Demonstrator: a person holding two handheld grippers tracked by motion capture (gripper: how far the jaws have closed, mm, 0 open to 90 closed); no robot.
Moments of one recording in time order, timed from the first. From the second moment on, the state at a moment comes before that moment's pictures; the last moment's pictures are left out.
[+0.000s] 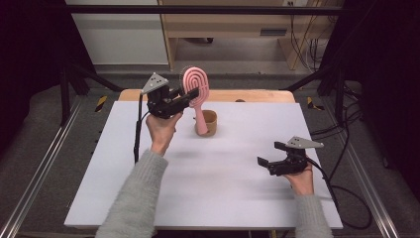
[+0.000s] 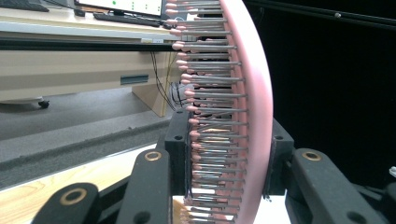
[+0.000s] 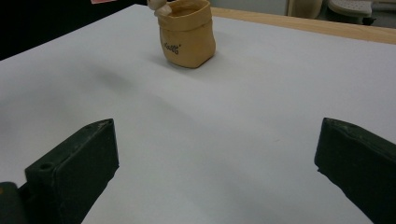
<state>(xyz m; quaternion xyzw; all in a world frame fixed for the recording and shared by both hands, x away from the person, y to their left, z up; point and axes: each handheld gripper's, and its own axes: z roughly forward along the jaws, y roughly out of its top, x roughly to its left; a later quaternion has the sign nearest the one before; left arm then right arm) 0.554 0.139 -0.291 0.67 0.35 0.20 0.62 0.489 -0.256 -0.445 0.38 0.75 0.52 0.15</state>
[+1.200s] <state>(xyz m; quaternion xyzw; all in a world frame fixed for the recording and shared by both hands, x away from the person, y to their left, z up) 0.602 0.122 -0.294 0.66 0.38 0.22 0.61 0.489 -0.257 -0.446 0.38 0.75 0.52 0.15</state>
